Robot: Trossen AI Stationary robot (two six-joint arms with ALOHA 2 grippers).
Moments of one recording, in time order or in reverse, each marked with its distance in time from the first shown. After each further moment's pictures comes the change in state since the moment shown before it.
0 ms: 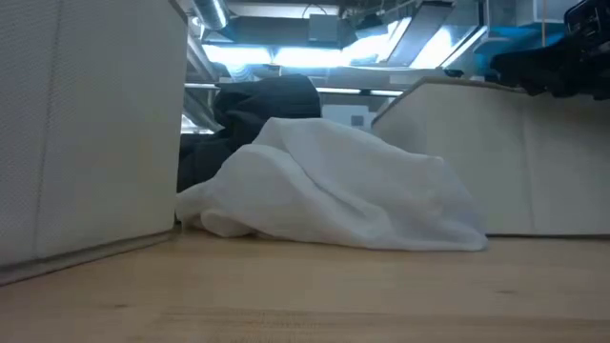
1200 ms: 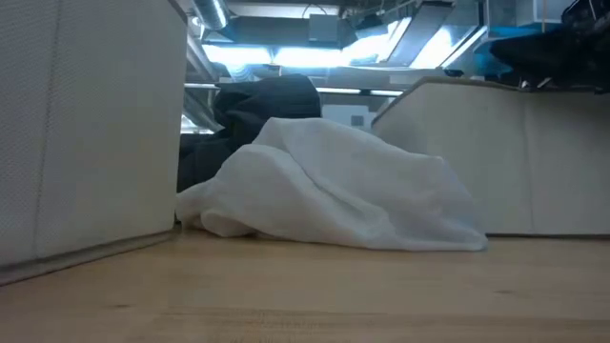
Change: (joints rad) left arm 0.013 0.003 0.036 0.373 -0.006 -0.023; right arm 0.000 0.000 0.000 0.109 0.062 0.159
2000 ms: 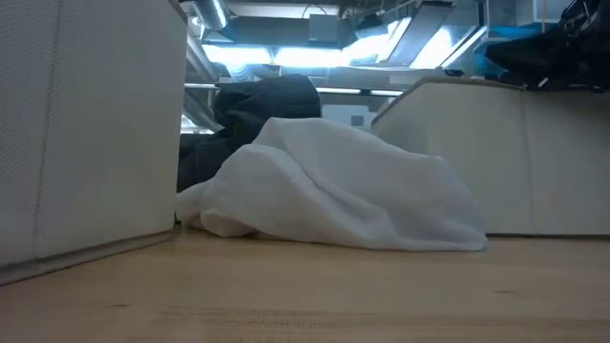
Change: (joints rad) left arm 0.165 0.841 0.902 -0.588 -0.213 0.078; right arm 0.000 0.000 0.014 0.003 0.088 -0.031
